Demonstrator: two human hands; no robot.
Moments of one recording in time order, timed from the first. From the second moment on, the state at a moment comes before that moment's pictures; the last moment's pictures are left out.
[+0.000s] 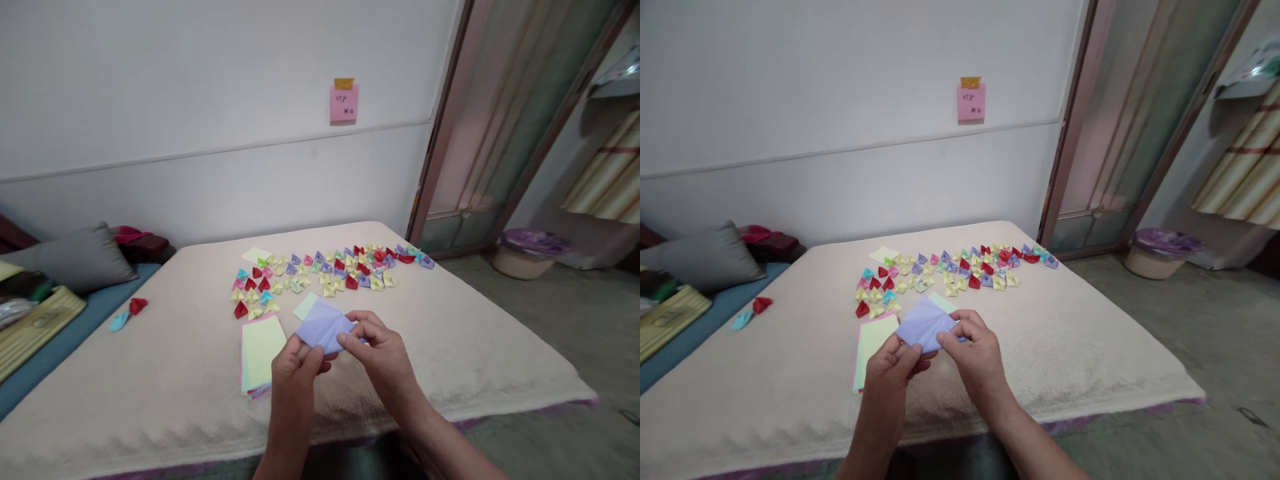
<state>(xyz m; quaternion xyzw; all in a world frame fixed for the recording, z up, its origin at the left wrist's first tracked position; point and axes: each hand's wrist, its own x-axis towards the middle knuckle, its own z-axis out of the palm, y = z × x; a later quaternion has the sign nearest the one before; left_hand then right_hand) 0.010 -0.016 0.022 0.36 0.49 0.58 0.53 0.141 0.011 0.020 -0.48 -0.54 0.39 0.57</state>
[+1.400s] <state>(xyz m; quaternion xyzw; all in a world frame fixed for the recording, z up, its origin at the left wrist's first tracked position) 0.026 -0.013 0.019 0.27 0.47 0.66 0.52 0.135 0.012 0.016 -0.51 -0.58 0.32 0.56</state>
